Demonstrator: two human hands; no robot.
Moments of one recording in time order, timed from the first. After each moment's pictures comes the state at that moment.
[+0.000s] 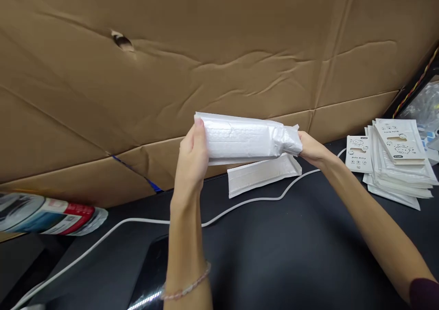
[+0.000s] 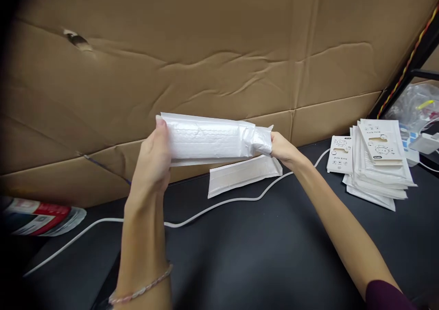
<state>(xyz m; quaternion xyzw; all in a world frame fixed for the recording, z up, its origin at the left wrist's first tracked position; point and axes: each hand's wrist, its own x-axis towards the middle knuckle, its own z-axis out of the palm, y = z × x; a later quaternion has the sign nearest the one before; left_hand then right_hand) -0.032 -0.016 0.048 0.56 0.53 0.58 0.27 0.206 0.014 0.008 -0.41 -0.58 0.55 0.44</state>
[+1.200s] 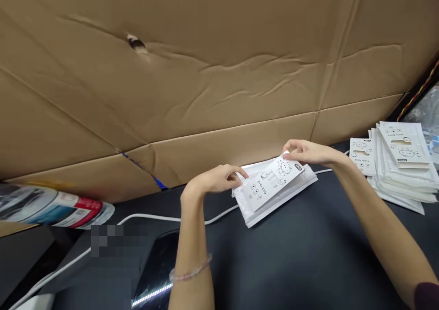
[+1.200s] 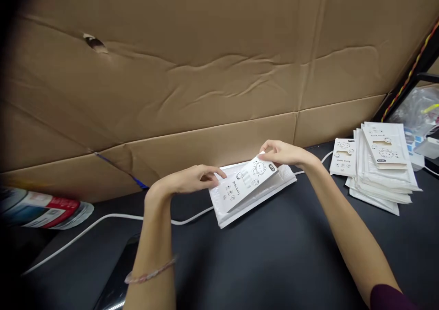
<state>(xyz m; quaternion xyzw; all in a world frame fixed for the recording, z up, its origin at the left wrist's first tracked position) -0.066 0.002 0.008 0.77 0.51 -0.05 0.37 0.225 0.006 0.021 -0.49 -0.68 0.52 0.18</state>
